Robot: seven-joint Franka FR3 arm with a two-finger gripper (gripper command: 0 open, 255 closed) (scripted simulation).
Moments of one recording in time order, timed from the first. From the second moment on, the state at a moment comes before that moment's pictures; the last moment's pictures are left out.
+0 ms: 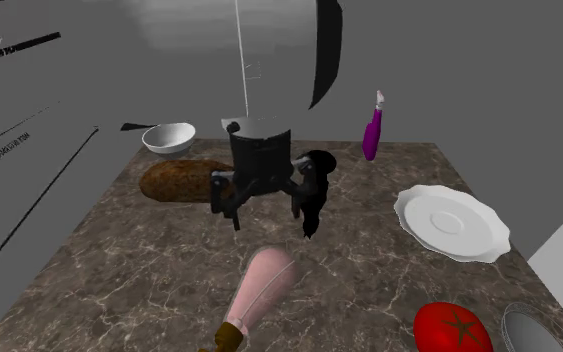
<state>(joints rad) -0.03 -0.61 -0.16 -2.34 -0.11 1.71 -0.10</state>
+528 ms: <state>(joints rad) -0.05 -0.36 -0.30 -2.29 -0.05 1.93 -0.19</state>
